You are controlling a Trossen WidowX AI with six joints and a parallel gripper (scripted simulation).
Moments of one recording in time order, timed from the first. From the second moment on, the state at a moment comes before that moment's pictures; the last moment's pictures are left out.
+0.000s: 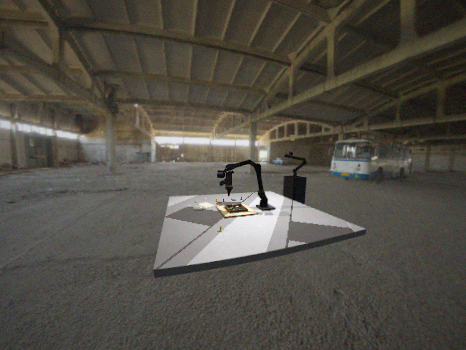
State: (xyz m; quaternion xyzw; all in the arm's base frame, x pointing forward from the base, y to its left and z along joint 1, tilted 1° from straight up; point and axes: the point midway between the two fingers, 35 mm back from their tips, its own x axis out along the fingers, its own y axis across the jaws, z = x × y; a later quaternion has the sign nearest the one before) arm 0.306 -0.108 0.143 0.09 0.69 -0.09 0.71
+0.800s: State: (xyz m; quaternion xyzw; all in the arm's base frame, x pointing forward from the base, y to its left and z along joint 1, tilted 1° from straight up) arm 0.388 -0.071 0.093 0.10 0.68 -0.09 0.72
